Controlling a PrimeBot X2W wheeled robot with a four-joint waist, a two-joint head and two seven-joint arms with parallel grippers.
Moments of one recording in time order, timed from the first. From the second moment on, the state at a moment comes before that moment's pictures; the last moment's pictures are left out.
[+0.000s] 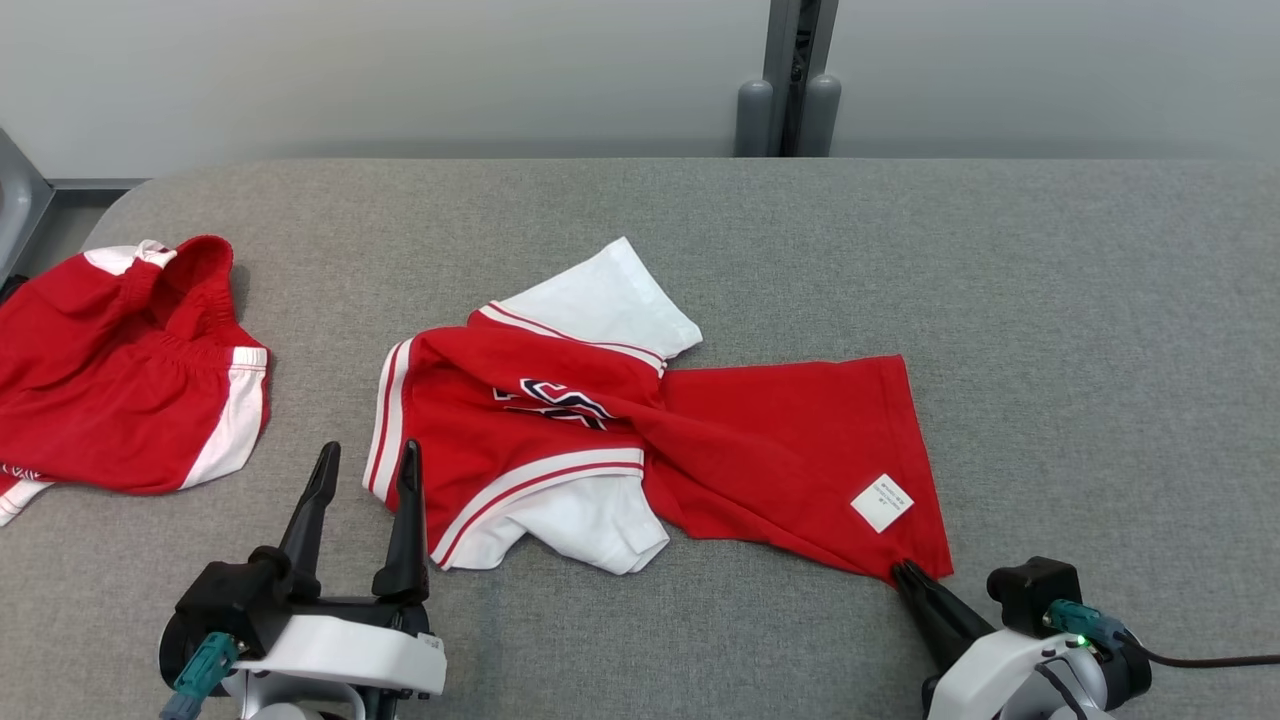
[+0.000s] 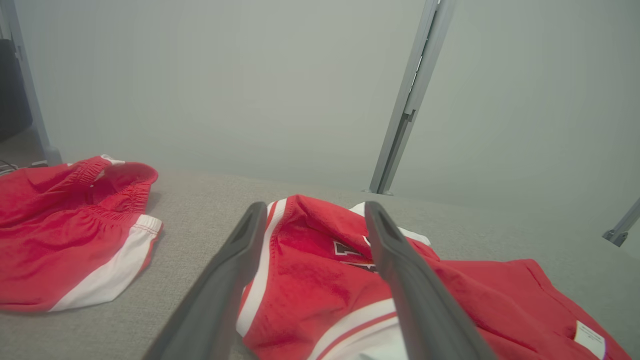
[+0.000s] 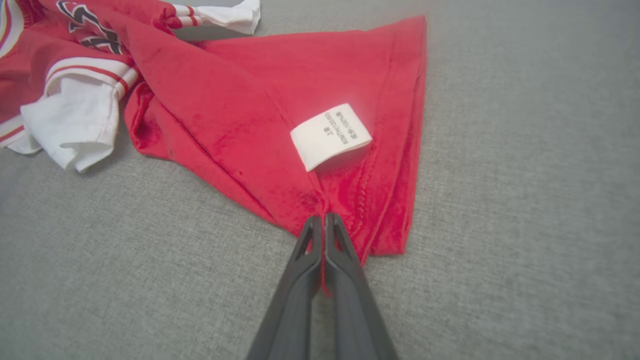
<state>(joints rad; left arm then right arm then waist) -0.05 0.05 -0.10 0.14 -0.32 -0.04 -0.26 -0.25 -0.23 0.57 0.61 0.53 0.13 -0.20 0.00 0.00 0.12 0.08</state>
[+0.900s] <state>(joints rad) -0.13 0.05 -0.17 0.13 -0.34 -0.05 -0.26 -0.65 -0.36 0.55 0.57 0.65 0.13 -0.26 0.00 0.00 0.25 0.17</state>
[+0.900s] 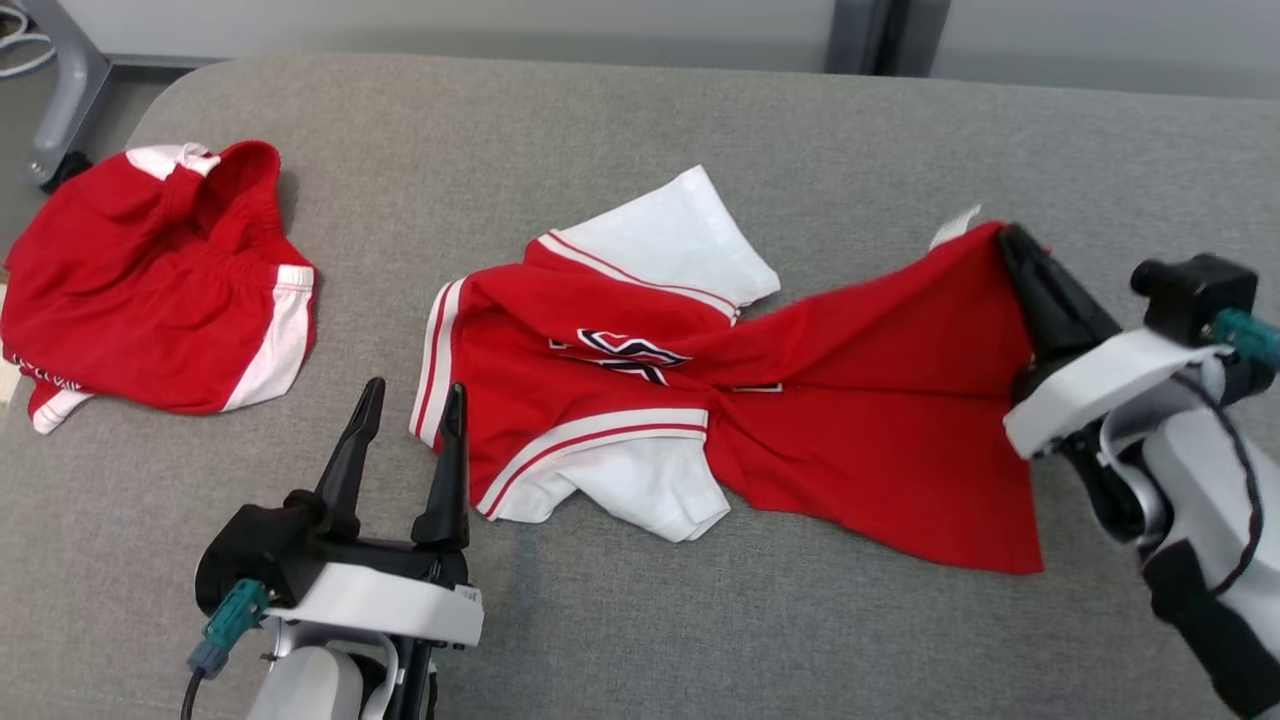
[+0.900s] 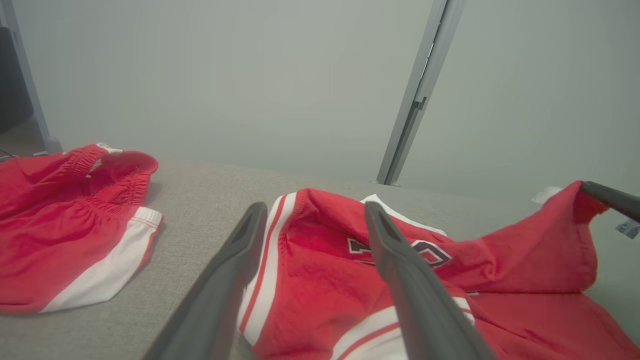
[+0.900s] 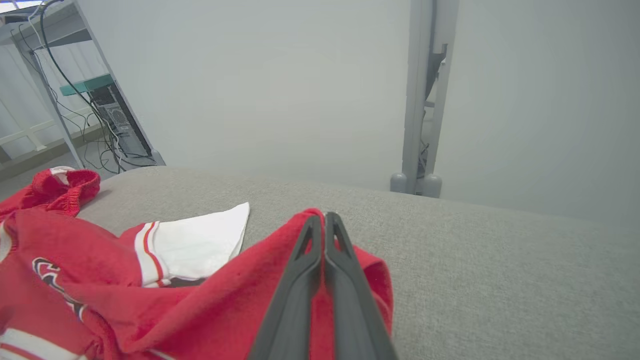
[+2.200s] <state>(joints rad) -0.16 0.05 -0.19 0.16 -0.33 -0.05 -0.26 -0.81 -0.38 0.51 0.69 0.70 0.13 -0.26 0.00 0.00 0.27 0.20</state>
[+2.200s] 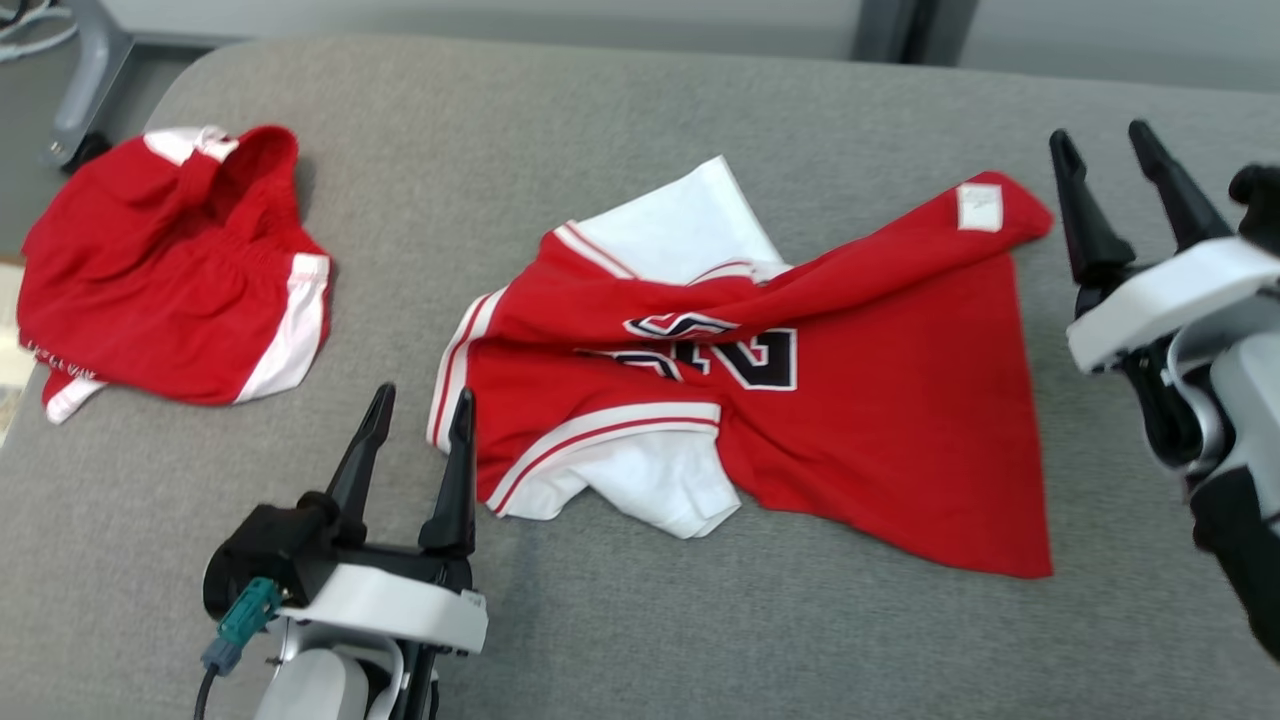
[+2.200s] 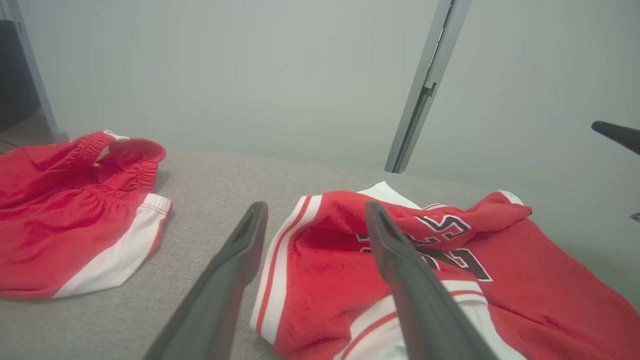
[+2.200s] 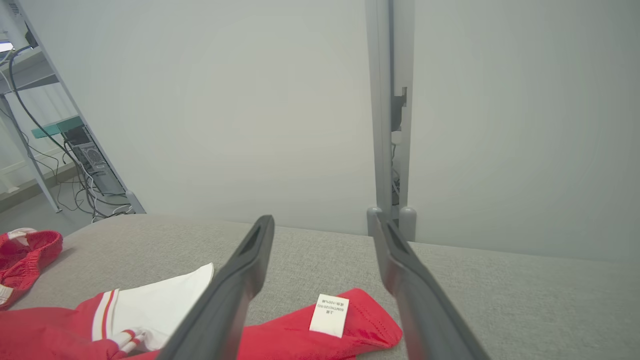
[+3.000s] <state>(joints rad) -0.06 0.05 -0.11 0.16 -0.33 -0.06 -0.26 -0.09 -0.20 0.18 0.12 0.47 0.13 -0.26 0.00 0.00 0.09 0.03</state>
